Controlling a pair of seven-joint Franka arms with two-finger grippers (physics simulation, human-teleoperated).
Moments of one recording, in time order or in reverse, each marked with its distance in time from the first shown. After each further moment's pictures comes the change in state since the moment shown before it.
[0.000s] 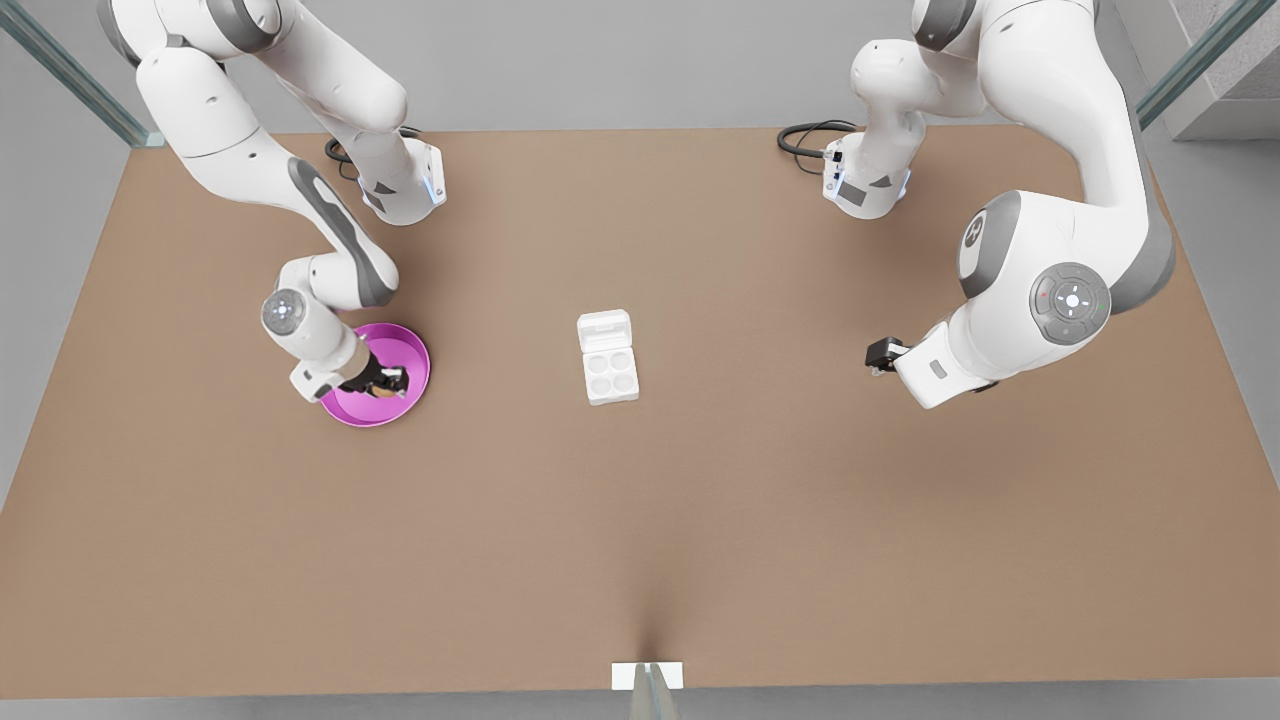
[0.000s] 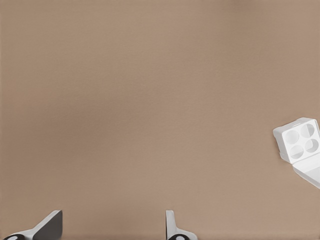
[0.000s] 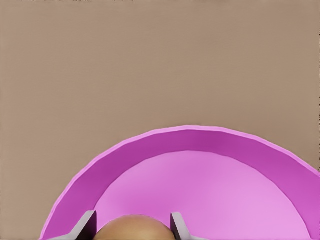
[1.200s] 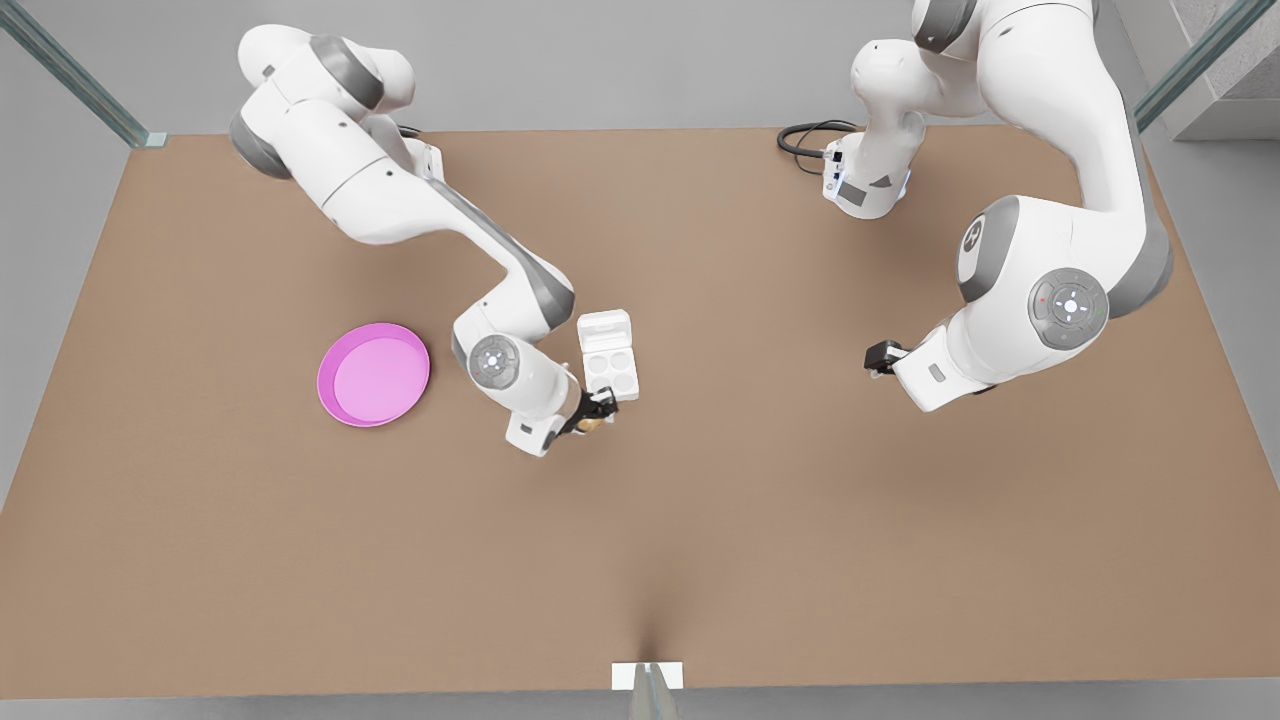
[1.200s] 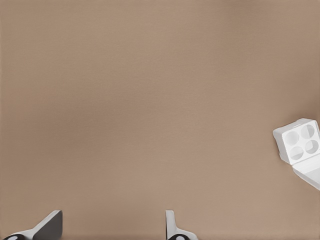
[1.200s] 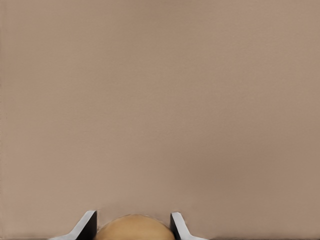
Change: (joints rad) left arm 0.002 0.008 0.000 0.000 -0.005 0.006 0.000; right arm 0.702 0.370 -0.006 0.913 0.102 -0.470 0.194
